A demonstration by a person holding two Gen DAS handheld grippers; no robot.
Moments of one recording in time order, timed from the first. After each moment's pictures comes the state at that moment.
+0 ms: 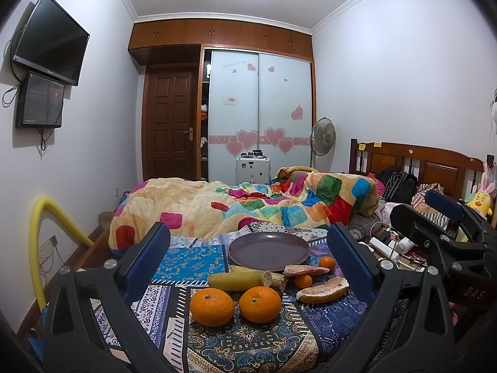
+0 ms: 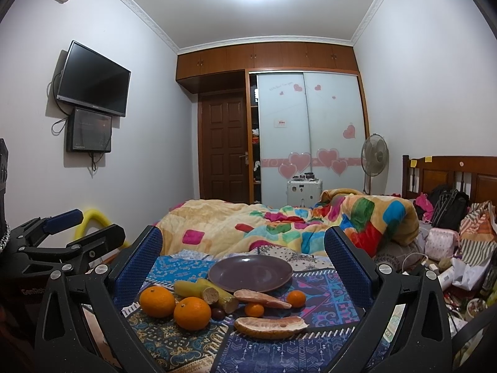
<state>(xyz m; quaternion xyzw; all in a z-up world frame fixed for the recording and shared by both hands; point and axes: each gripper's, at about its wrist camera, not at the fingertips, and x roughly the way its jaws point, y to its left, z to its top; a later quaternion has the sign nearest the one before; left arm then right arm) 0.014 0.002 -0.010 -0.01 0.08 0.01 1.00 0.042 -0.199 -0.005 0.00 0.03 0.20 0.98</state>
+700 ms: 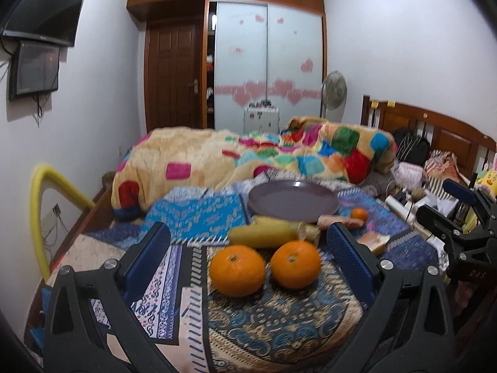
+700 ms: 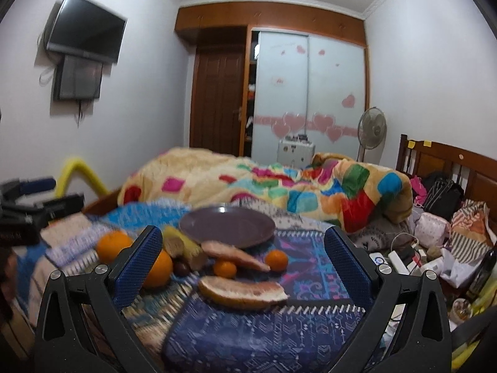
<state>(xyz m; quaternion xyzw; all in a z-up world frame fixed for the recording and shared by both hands) 0.067 0.043 -0.064 -0.02 0.21 0.02 0.98 0.084 -0.194 -0.052 -0.07 0.13 0.18 0.97</state>
